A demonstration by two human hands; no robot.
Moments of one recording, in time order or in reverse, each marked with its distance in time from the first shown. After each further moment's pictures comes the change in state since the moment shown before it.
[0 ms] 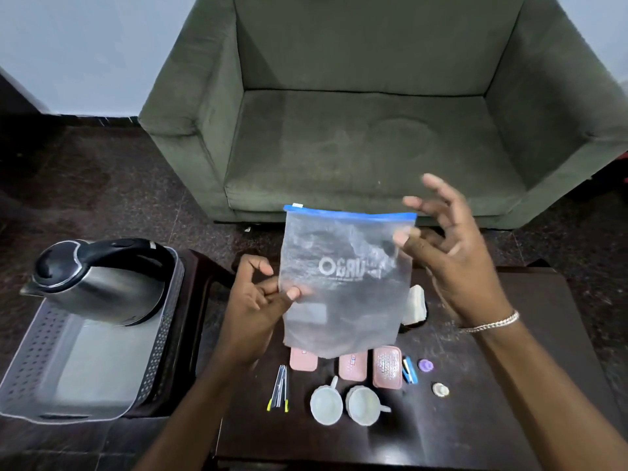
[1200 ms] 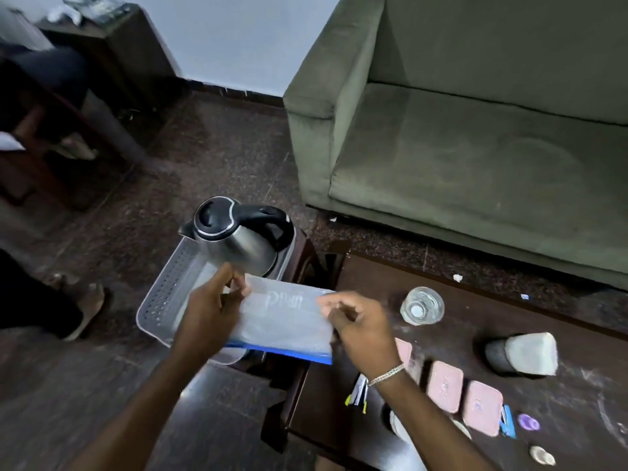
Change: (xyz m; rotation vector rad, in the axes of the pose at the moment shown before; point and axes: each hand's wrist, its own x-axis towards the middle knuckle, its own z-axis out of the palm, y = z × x) left_hand -0.067 0.023 -0.246 0.970 0.414 -0.005; right_hand -0.063 0.096 0.265 -0.200 -0.316 0.197
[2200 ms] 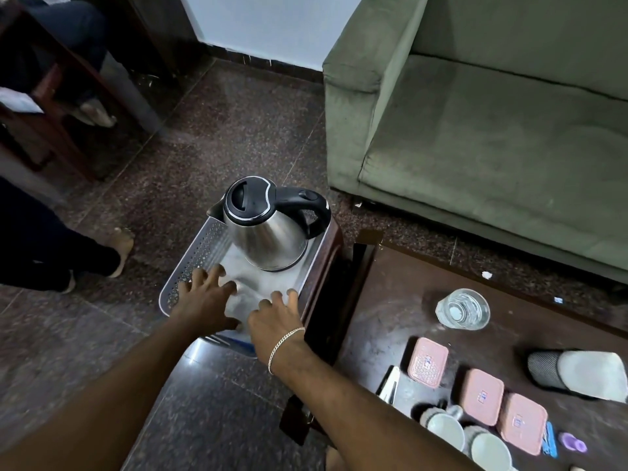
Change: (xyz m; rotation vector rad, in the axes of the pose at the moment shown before) left_hand 0.037 -0.157 -0.010 0.916 -0.582 -0.125; right_hand 0.032 0.023 0.200 -1.332 -0.570 -0.348
